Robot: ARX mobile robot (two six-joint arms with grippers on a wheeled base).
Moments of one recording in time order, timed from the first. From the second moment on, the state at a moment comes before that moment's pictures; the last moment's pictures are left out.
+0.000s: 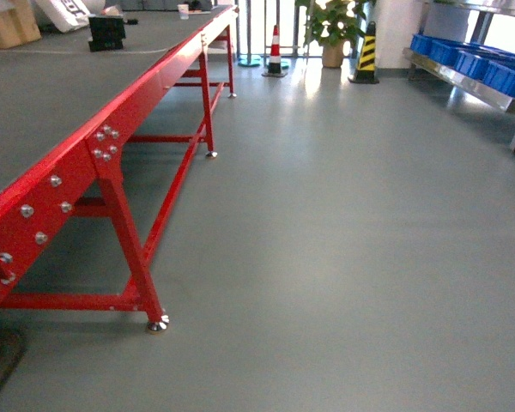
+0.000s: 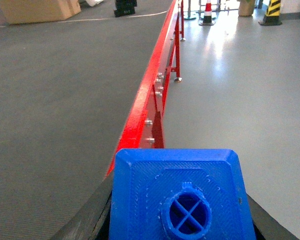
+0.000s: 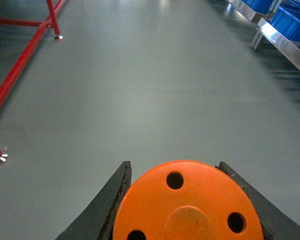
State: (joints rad) left arm 0.16 1.41 0.39 0.89 0.00 0.14; right arm -0.03 1.33 0.34 0.70 0.10 -0.09
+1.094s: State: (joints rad) left arm 0.15 1.41 0.39 0.89 0.00 0.14; right arm -0.03 1.32 0.34 0.70 0.10 -0.09
